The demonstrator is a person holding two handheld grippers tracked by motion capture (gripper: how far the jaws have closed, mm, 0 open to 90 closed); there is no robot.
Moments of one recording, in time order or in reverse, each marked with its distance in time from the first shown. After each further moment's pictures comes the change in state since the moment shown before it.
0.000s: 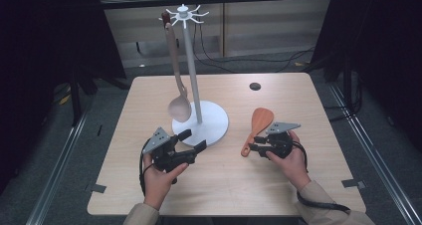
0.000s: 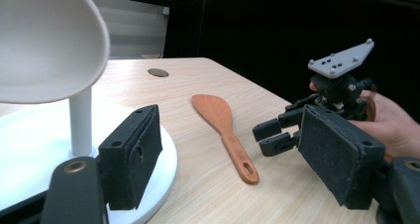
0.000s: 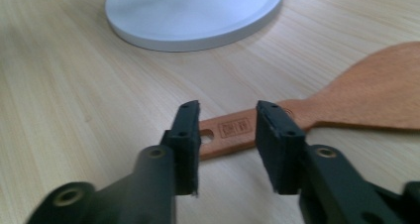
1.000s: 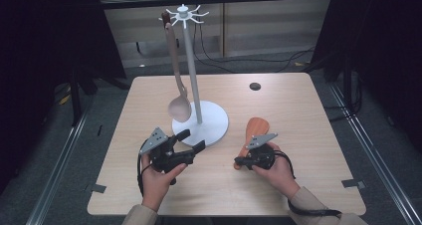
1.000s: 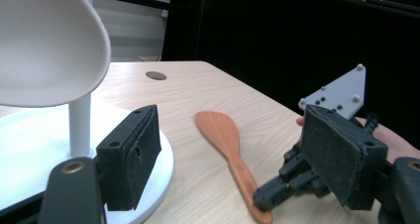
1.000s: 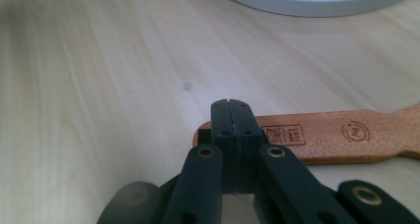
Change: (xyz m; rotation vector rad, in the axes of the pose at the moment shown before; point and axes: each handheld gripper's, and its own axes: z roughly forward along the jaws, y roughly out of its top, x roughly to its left) left arm -0.003 0.003 -0.004 -0.008 -0.008 -0.009; right arm 0.049 -0.003 0.025 0.135 0.182 -0.094
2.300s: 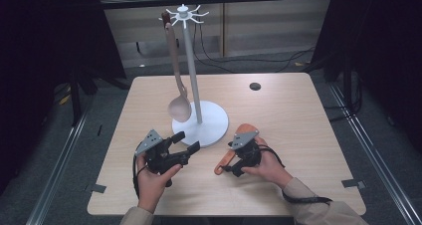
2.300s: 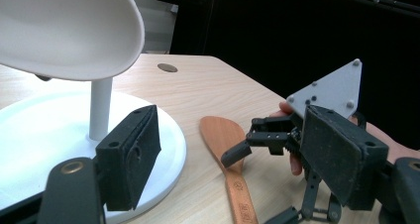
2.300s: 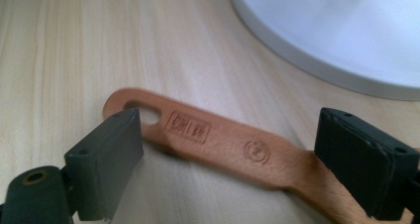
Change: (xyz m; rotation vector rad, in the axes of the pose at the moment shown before) left arm 0.010 -0.006 -0.010 0.007 0.030 -0.039; right arm -0.005 0.024 0.036 -0.006 0.036 -0.276
